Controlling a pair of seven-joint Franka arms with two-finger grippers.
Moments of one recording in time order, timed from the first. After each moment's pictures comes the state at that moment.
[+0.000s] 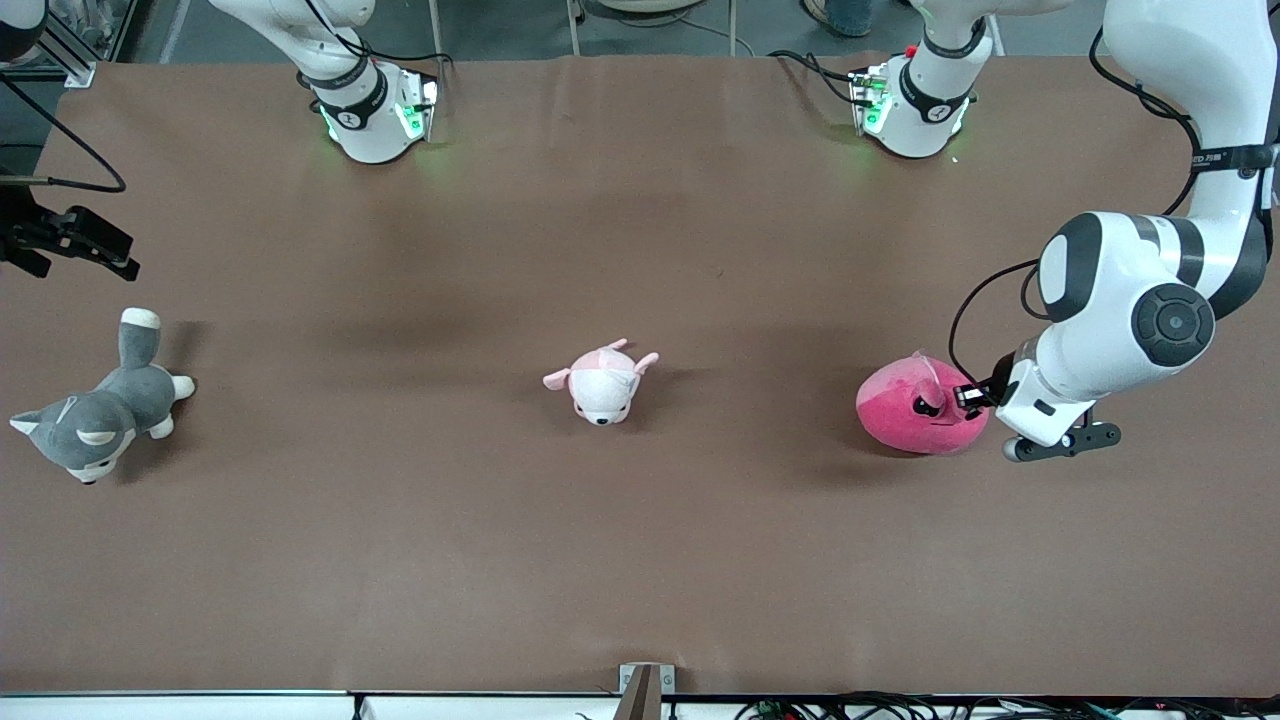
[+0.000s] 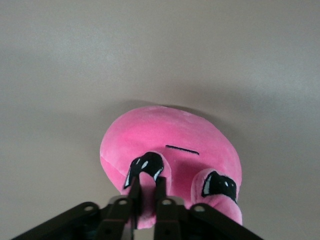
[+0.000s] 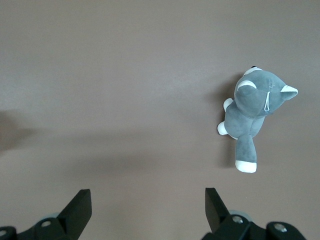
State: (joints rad) left arm -0.04 0.34 -0.09 -1.80 0.02 2.06 -0.30; right arm -0.15 -0.09 0.06 -1.73 -0.03 1.67 -0.05
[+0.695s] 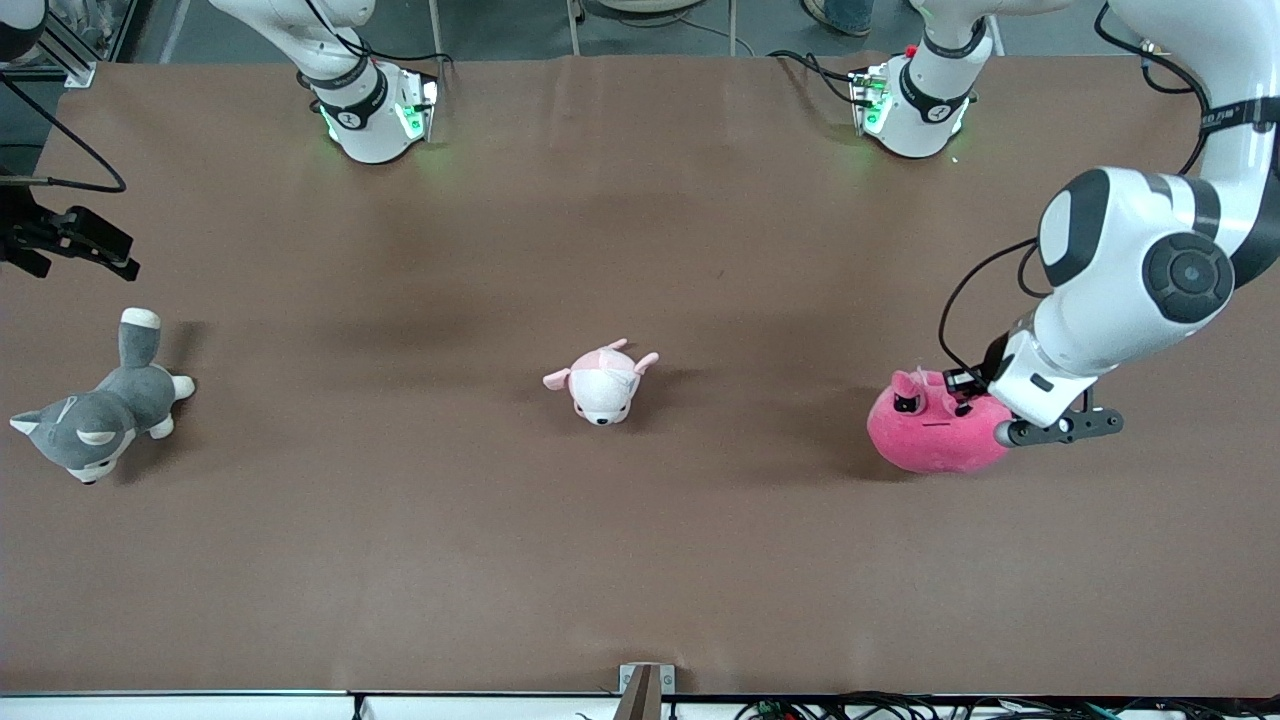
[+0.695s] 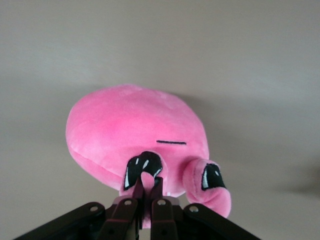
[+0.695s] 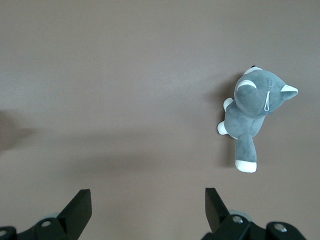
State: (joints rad) left arm -0.04 0.25 -0.18 -1.71 -0.05 1.94 -0.30; right arm -0.15 -0.09 0.06 -1.73 -0.03 1.67 -0.05
